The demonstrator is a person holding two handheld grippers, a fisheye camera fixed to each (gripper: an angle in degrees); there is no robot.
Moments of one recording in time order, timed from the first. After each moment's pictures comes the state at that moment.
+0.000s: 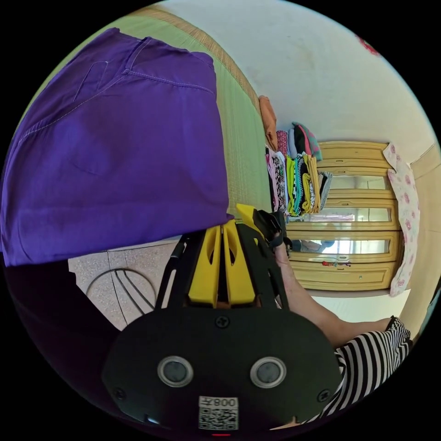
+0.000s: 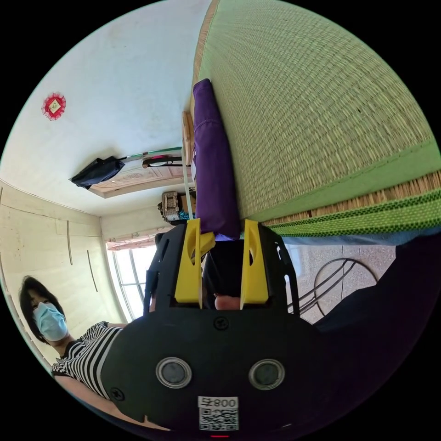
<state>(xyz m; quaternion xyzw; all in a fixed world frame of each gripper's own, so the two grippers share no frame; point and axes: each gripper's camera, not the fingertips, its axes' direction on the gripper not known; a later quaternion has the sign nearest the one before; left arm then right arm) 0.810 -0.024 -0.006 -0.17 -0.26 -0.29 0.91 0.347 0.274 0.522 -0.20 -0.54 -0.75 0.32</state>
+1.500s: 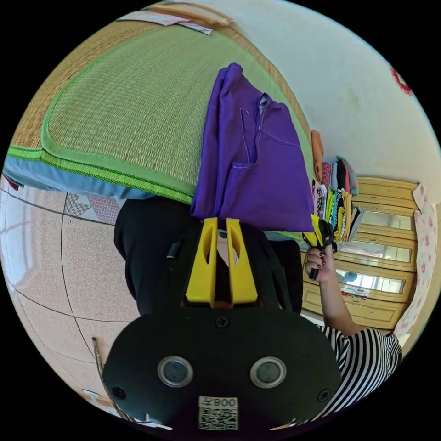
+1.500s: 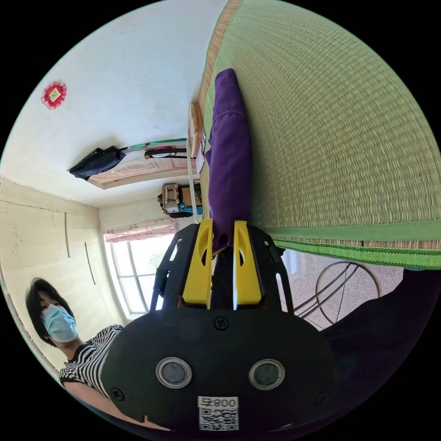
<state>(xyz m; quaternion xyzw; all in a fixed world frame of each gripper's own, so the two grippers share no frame) 0.781 0.050 -0.205 -0.14 -0.39 -0.35 0.84 0.403 0.358 0.478 -0.20 -0.52 -0.77 0.31</state>
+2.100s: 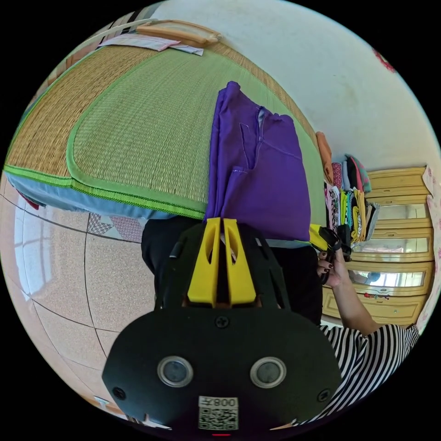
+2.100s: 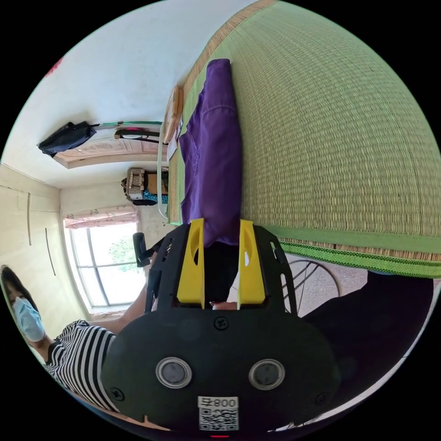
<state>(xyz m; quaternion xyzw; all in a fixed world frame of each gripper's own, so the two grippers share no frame) 0.773 0.059 -0.229 -0.13 -0.46 -0.29 0.83 0.424 0.406 0.468 -0.08 -0.46 -0.82 0.34</state>
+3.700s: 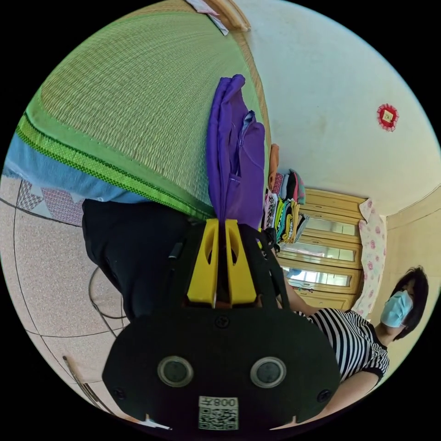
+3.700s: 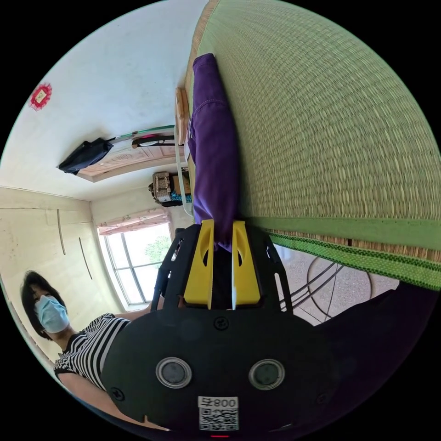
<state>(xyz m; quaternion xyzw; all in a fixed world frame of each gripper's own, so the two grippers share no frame) 0.654 0.073 -0.330 -0.06 -0.21 -0.38 0.90 0.319 0.369 0.481 -0.20 -0.48 -0.80 0.31</state>
